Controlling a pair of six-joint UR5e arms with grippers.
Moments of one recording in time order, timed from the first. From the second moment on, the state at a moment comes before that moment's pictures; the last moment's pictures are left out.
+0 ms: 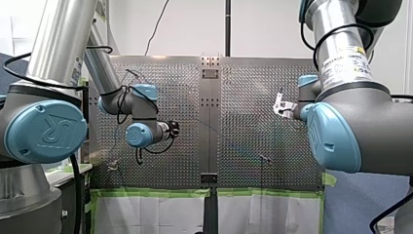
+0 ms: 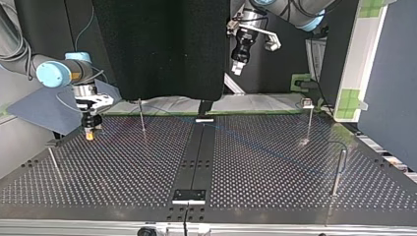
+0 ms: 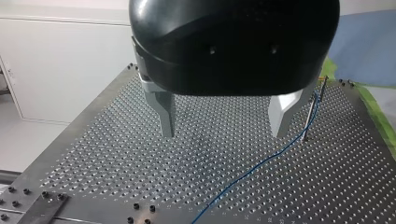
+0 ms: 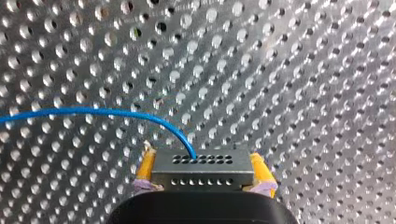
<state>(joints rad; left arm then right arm) -0.49 -1.80 -2.40 -2.06 -1.78 -1.70 1.69 -1.00 1.57 -0.61 1.28 1.82</state>
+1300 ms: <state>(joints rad) -0.47 -1.80 -2.40 -2.06 -1.78 -1.70 1.69 -1.10 1.52 -0.39 1.38 1.65</state>
